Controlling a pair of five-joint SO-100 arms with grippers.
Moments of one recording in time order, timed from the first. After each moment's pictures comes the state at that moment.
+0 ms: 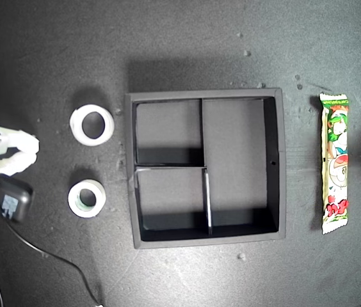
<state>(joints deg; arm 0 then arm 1) 4.3 191.1 176.4 76.7 -73.3 4.4 191.7 178.3 75.9 92.1</state>
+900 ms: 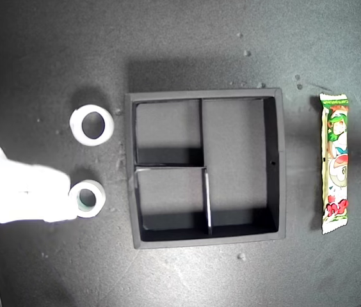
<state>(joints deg) 6.6 191.1 175.5 15.7 -49.9 6.8 191.1 170.7 23.8 45.5</state>
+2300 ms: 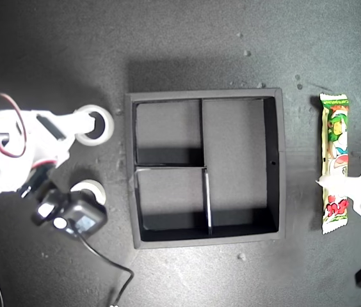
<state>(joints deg) 0.1 106.5 120.9 59.2 -52.5 -14.6 101.8 103.2 75.8 33.1</state>
